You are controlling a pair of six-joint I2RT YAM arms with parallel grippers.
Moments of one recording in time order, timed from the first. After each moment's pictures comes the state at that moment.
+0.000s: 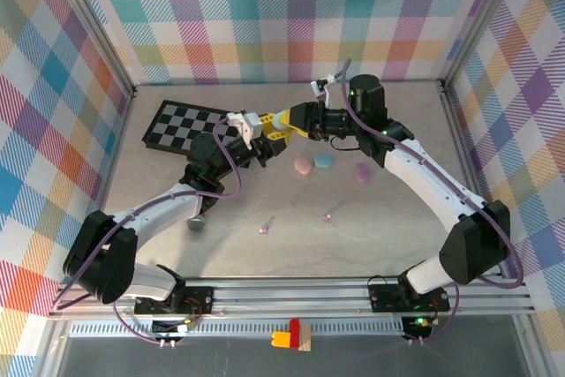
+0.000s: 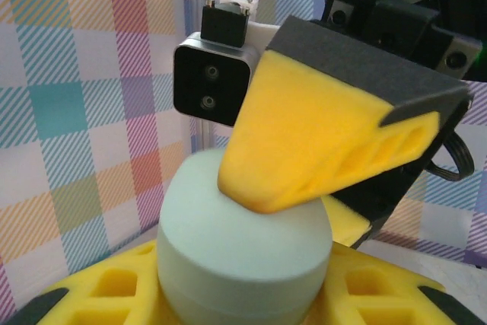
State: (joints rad) left arm -0.55 1.37 0.78 0.83 0.50 -0.08; right arm 0.50 1.48 1.32 -0.12 -0.86 0.94
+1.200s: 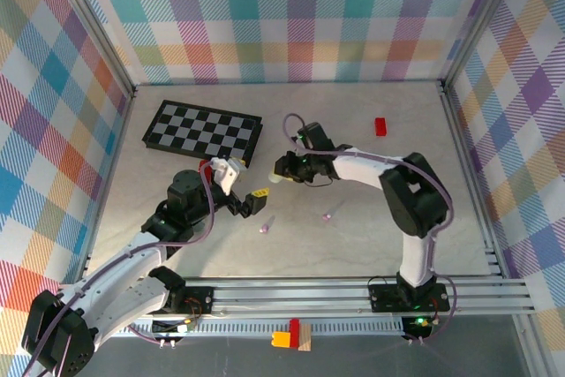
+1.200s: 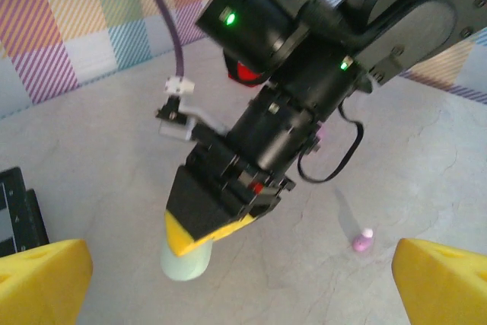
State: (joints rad) left arm -0.55 0.85 0.48 0.13 0.32 0.06; right arm 0.63 1.94 1.20 -0.14 -0.47 0.81
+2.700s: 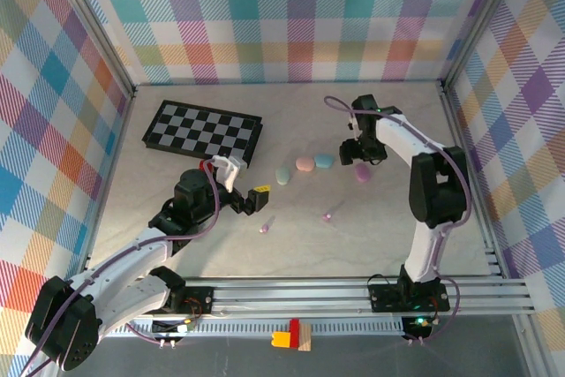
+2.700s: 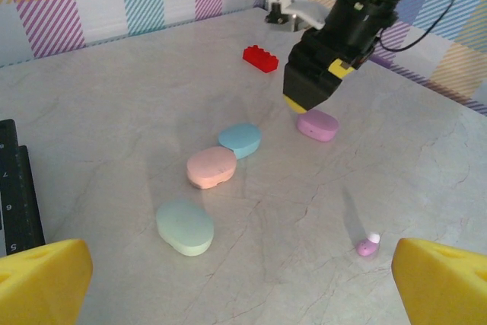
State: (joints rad) left arm -0.54 0.93 0.46 0.21 0.28 -0.06; right arm 0.26 1.92 1.47 -0.92 0.03 0.07
